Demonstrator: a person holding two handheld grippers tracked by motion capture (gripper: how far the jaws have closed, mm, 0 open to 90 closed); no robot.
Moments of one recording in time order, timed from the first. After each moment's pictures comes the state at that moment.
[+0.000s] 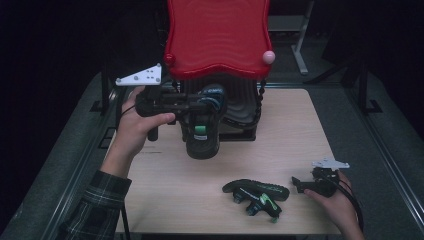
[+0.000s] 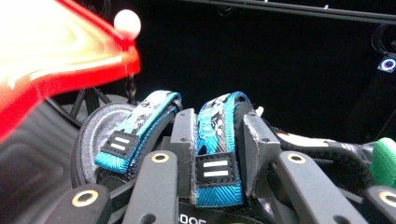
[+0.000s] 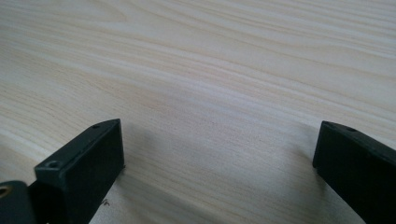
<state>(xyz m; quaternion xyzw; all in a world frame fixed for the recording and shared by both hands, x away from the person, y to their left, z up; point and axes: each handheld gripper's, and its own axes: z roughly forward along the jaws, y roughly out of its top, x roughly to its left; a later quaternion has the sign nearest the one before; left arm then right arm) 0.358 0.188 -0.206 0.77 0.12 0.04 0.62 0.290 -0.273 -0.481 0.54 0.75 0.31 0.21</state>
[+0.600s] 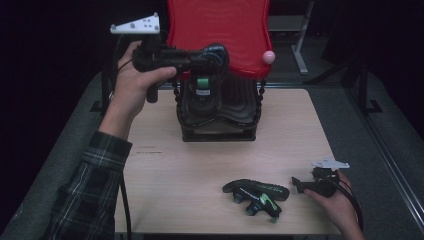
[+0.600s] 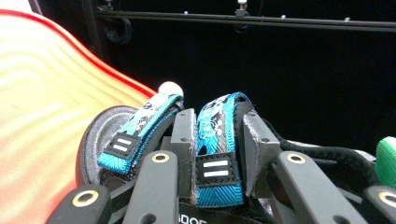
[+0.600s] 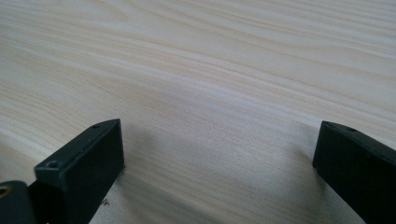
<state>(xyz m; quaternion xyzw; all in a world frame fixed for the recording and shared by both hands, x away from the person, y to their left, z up) 0.406 0.179 -0.134 0.77 0.11 0.09 0.62 0.290 -0.273 -0.481 0.54 0.75 0.31 0.21</state>
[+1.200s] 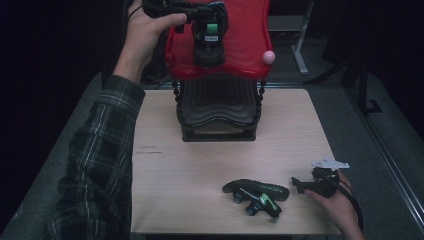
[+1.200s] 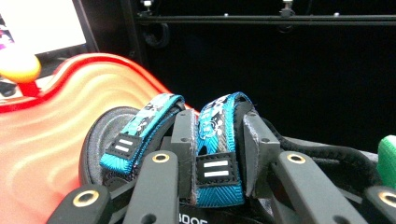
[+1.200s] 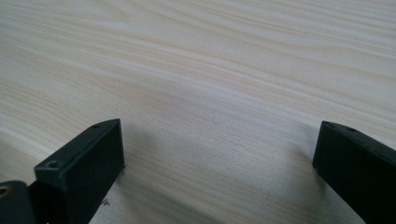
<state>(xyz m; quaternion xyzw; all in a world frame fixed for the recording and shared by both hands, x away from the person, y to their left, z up) 0.493 0.165 -0.084 0.78 0.14 0.15 0.60 0.290 -0.273 -0.481 0.53 0.76 0.31 0.21</state>
